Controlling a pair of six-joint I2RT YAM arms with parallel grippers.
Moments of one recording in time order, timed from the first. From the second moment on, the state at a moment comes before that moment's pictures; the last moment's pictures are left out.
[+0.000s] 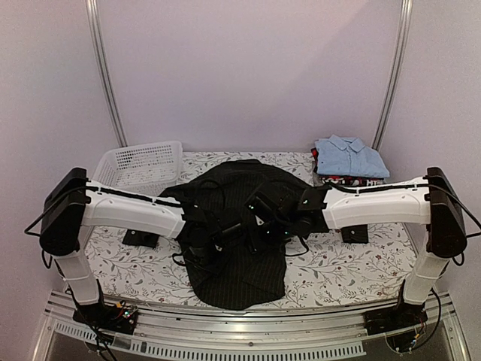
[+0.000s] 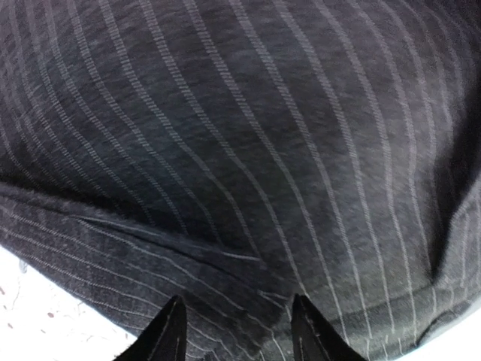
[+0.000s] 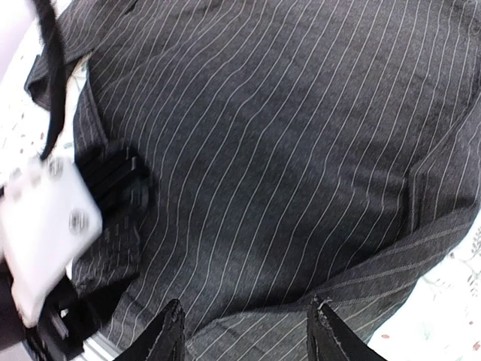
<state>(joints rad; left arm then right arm) -1.10 1.82 1.18 -0.81 -0.13 -0.65 1.10 1.80 1.31 -0.51 0.16 0.66</state>
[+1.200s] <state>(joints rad) -1.10 1.20 0.59 -0.63 -0.18 -1.19 1.34 2.03 1.42 -0.78 0.31 1.01</state>
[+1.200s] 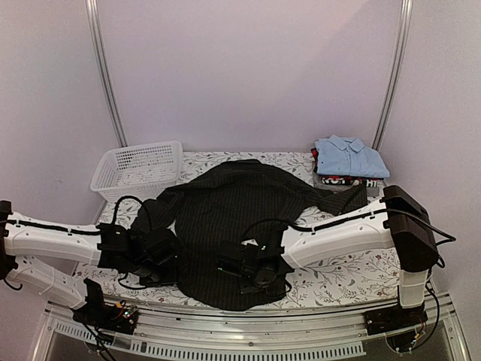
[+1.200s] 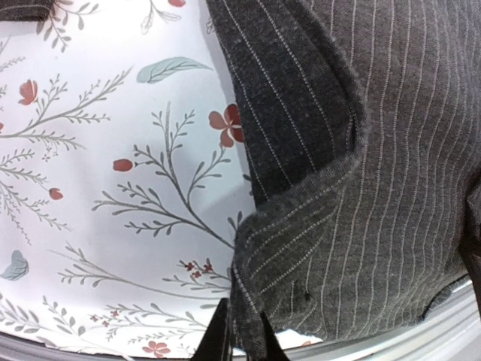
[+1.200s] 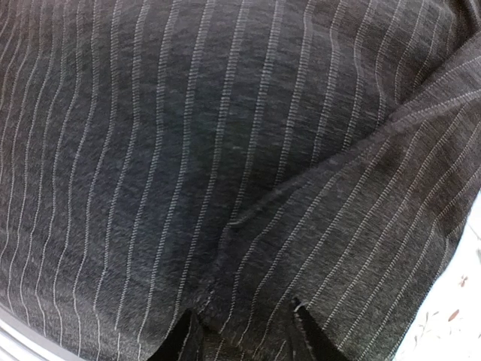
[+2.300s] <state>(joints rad) -1.10 0.95 0.43 -0.73 -0.16 -1.34 1.38 1.43 0.75 -0.80 0.33 1.43</state>
